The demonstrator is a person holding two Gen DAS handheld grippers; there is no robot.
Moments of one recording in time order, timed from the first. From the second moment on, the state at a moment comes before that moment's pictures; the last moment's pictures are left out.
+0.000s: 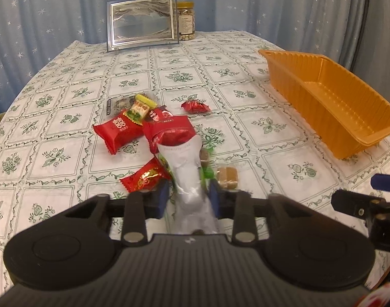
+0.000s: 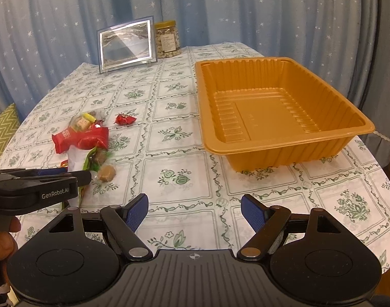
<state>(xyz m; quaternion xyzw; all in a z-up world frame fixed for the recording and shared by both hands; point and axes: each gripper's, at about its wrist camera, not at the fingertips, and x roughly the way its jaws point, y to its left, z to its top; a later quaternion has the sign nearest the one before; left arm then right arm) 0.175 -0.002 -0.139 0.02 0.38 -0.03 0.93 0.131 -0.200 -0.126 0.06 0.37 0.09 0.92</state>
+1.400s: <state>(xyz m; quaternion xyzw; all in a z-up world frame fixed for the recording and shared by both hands) 0.146 0.024 -0.146 0.11 0.36 -0.06 0.93 0.192 -0.111 -0.144 -0.03 0.37 0.19 0.91</state>
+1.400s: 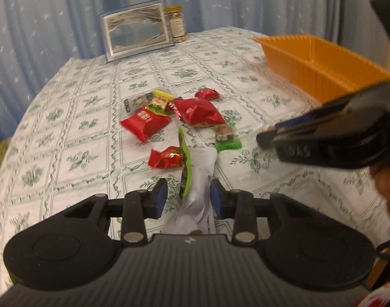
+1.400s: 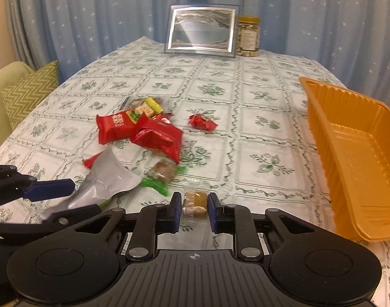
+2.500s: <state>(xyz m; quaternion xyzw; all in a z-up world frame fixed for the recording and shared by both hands) 0.176 -0.080 -0.056 0.00 0.33 -0.15 0.93 0.161 -0.252 -0.050 0.03 0.31 0.05 0.95</state>
